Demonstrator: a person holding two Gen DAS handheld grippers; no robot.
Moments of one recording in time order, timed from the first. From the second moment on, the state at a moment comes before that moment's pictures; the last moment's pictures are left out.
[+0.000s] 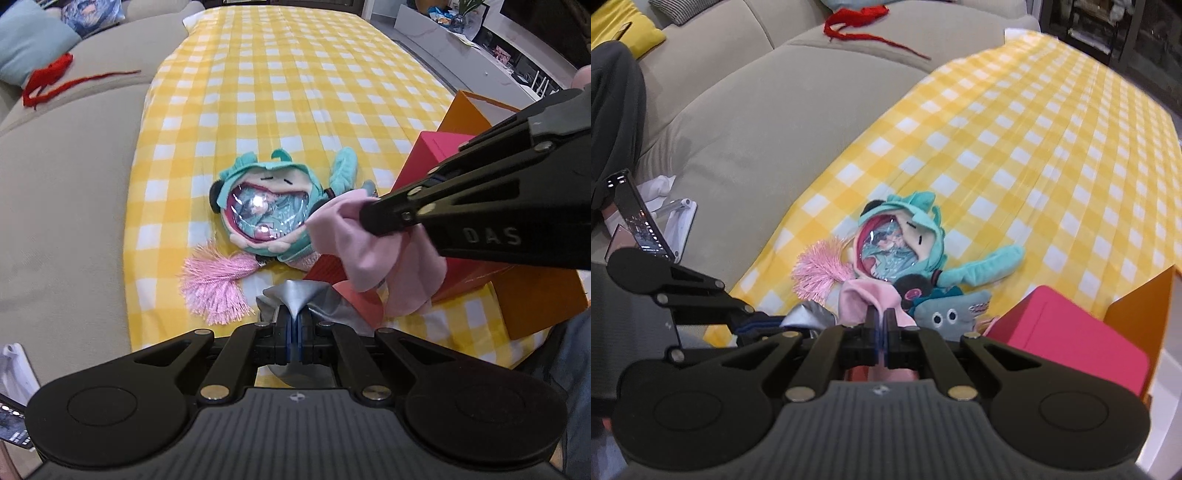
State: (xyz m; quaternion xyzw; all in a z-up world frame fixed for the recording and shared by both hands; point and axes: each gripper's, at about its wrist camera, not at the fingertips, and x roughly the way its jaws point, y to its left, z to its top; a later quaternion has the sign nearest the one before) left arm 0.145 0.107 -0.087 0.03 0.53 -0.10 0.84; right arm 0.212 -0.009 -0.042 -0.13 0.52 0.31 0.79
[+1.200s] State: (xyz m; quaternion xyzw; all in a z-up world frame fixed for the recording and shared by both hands) left arm 0.084 -0.013 0.027 0.06 0.39 -0.20 0.89; right arm 0.070 -0.223 0.058 0.04 0.38 0.16 0.91
